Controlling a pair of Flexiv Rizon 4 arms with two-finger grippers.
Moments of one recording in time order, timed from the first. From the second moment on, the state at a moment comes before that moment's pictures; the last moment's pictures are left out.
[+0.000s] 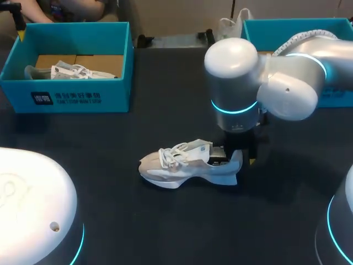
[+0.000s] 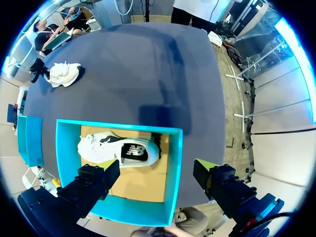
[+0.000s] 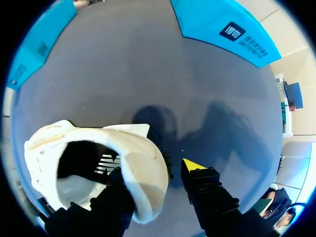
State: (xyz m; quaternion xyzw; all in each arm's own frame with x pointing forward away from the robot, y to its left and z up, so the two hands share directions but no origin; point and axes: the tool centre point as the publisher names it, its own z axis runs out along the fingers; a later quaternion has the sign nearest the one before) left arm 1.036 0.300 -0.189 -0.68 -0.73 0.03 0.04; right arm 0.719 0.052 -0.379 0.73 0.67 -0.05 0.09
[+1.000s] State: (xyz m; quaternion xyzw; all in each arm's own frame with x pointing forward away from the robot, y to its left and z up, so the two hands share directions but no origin) left arm 1.036 0.300 -0.189 -0.68 -0.73 0.03 0.04; right arm 0.714 0.075 -0.266 0.51 0.85 0.01 0.08
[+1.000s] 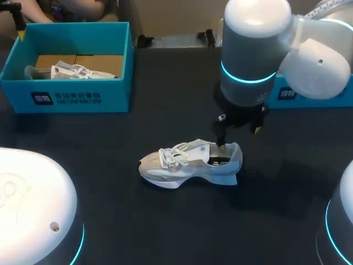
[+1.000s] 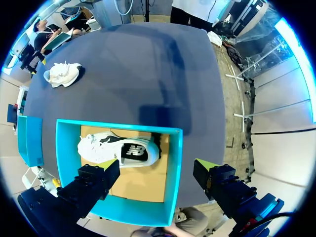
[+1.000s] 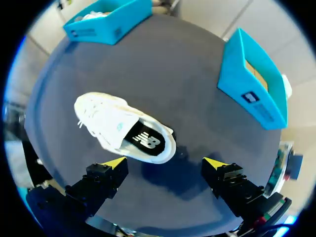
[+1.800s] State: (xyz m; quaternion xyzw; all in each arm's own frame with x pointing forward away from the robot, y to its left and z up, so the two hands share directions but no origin) left arm 1.036 0.300 -0.189 -0.68 -0.73 0.03 0.04; right arm 0.712 0.069 -0.244 0.24 0.97 -0.01 0.06
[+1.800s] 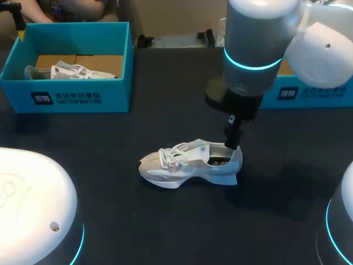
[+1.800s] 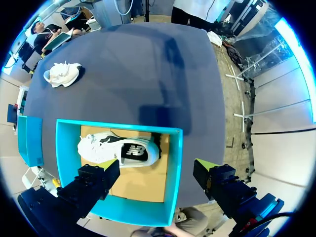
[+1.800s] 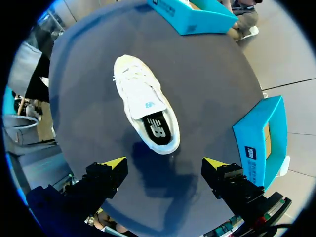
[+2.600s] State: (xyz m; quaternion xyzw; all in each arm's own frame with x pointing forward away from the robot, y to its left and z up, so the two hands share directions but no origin) left arm 1.036 0.300 -0.189 -0.68 -0.73 0.03 0.04; right arm 0.700 0.062 -0.245 0.03 0.99 0.11 0.02
